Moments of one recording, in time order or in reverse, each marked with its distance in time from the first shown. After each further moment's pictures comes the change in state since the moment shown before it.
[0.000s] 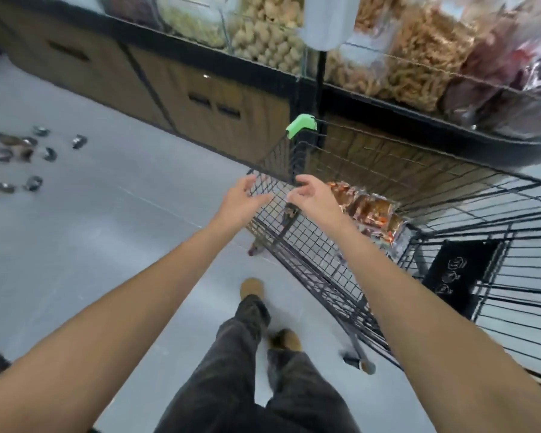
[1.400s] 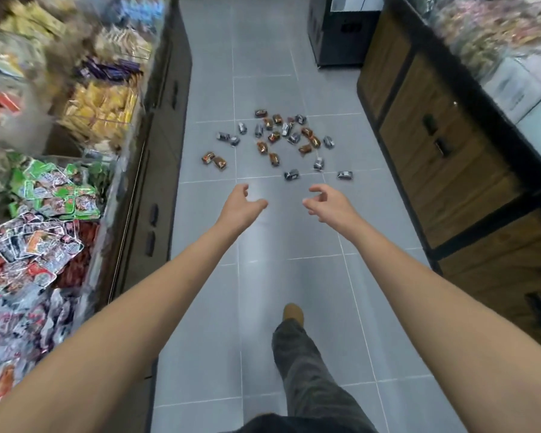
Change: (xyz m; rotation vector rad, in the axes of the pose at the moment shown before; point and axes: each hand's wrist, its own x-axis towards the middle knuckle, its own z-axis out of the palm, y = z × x) left_hand 0.008 -0.364 -0.748 -0.424 0.855 -0.435; right_hand 0.168 -0.371 0.817 -0.470 -0.803 -0.394
